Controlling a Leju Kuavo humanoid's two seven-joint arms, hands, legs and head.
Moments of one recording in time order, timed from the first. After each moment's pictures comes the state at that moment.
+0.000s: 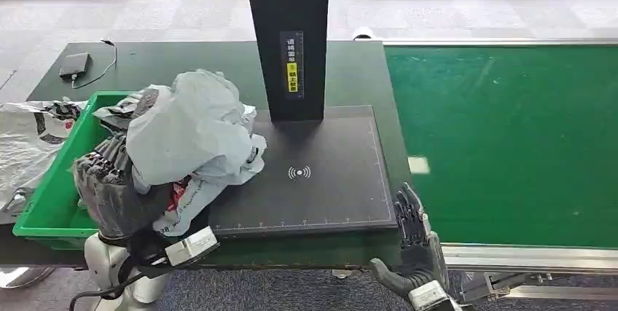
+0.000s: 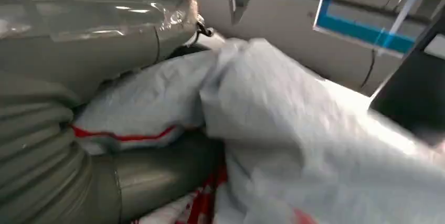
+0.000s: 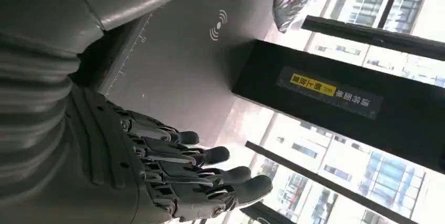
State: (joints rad) left arm -0.05 -0.07 -0.14 -1.74 -1.00 0.60 -0.41; right arm 0.28 0.07 0.21 -1.57 0.25 -0.03 -0.70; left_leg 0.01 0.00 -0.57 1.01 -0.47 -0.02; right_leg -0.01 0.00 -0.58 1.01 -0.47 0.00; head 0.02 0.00
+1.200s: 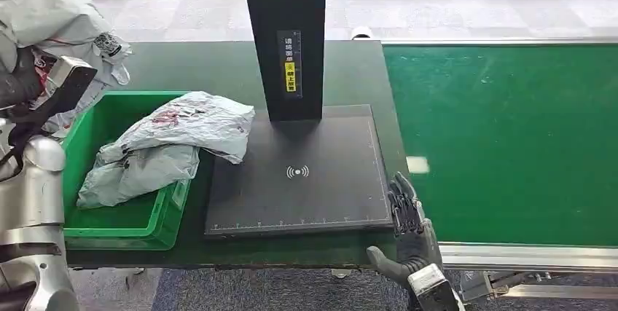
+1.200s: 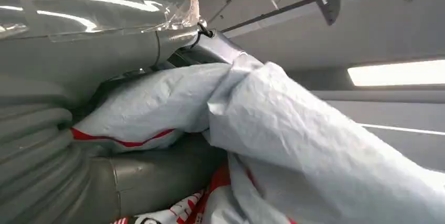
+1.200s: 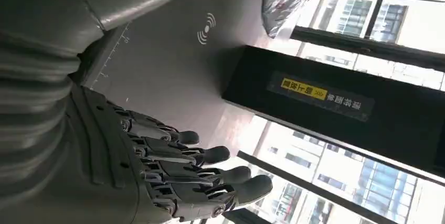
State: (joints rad) left arm -0.63 0.23 0.28 -1.16 -1.09 0.50 -0.17; right arm 0.20 0.08 0.20 -1.51 0.22 0.03 -0.70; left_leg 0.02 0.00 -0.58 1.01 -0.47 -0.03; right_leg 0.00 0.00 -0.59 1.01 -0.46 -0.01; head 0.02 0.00
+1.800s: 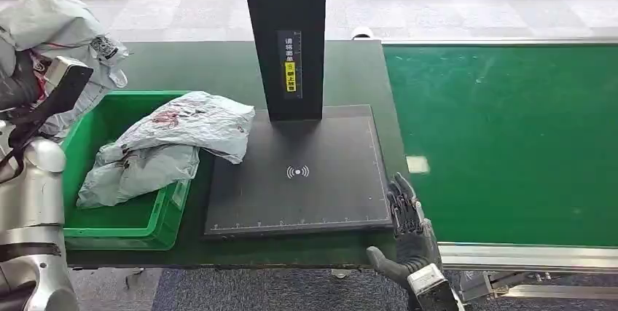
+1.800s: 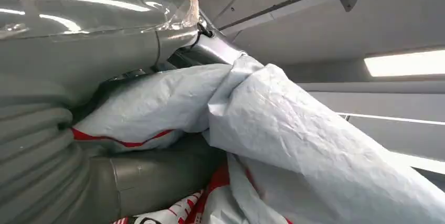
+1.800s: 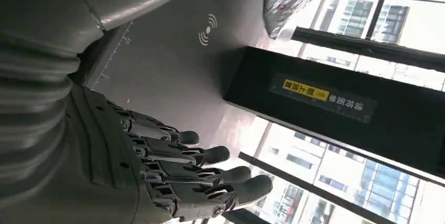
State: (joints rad) left arm -0.63 0.23 0.29 -1.13 -1.08 0.50 -0.17; right arm 0.20 0.08 0.20 -1.51 0.22 0.03 -0.70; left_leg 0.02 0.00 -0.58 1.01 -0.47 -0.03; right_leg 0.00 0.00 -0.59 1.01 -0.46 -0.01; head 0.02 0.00
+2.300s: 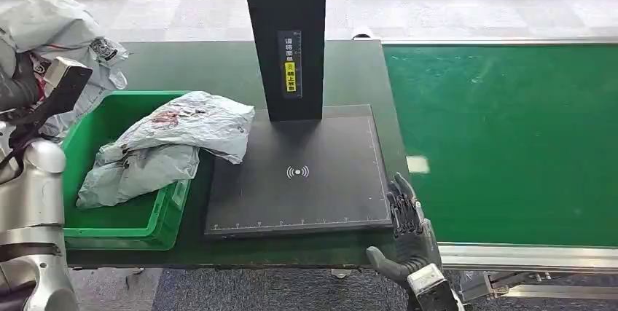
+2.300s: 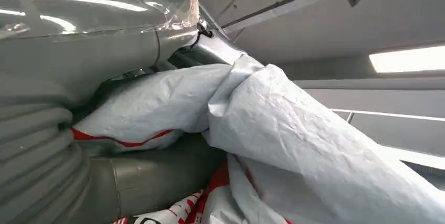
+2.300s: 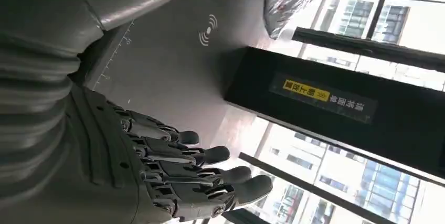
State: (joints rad) left arm -0.62 0.23 0.30 -1.12 -1.08 0.50 -0.17; right arm 0.20 0.08 0.20 -1.51 0.22 0.03 -0.70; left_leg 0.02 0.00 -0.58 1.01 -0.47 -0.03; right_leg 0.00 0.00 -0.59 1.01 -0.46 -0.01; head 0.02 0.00
